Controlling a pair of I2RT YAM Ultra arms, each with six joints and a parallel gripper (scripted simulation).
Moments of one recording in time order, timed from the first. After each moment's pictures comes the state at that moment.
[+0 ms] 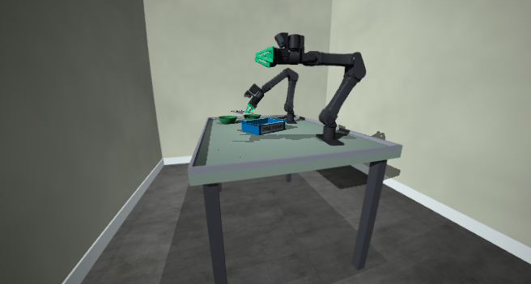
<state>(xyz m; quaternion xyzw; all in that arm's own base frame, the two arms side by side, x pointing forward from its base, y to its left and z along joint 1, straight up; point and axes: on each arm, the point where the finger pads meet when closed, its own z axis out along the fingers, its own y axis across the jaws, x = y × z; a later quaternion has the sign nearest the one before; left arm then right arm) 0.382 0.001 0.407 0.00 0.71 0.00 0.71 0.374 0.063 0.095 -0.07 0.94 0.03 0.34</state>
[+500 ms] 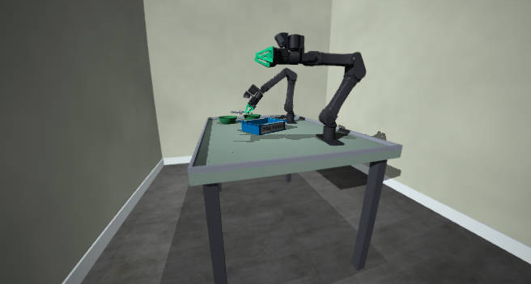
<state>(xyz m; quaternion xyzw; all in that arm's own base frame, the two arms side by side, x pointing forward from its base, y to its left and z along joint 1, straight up) 0.382 0.001 0.407 0.00 0.71 0.00 0.71 0.380 0.046 0.090 -0.06 0.94 0.02 0.33</state>
